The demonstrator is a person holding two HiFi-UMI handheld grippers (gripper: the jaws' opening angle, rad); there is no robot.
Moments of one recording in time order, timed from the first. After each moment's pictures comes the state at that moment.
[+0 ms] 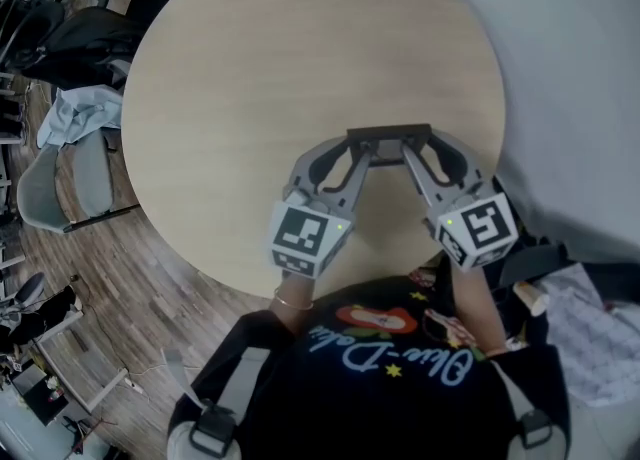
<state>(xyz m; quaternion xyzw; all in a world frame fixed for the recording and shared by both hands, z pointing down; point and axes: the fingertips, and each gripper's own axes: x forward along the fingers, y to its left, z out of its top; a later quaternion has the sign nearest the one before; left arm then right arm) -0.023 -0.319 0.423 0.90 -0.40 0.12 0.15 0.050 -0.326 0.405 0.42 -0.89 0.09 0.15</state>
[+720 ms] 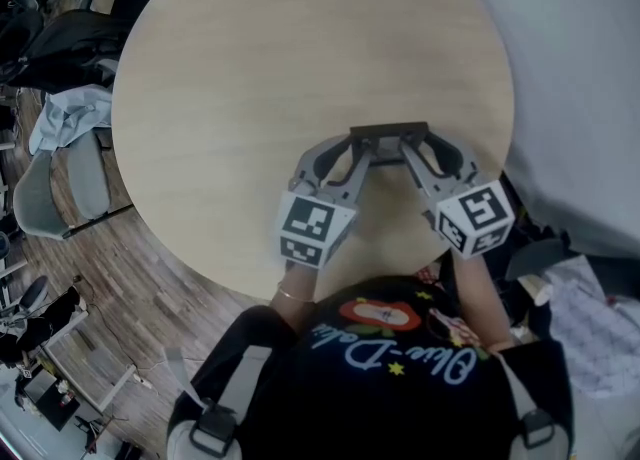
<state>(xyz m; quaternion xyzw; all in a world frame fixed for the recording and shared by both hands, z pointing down) -0.017 -0.326 0.476 0.89 -0.37 0.17 0.20 0.057 -0.333 0.464 0.41 -0.87 0.17 0.19</state>
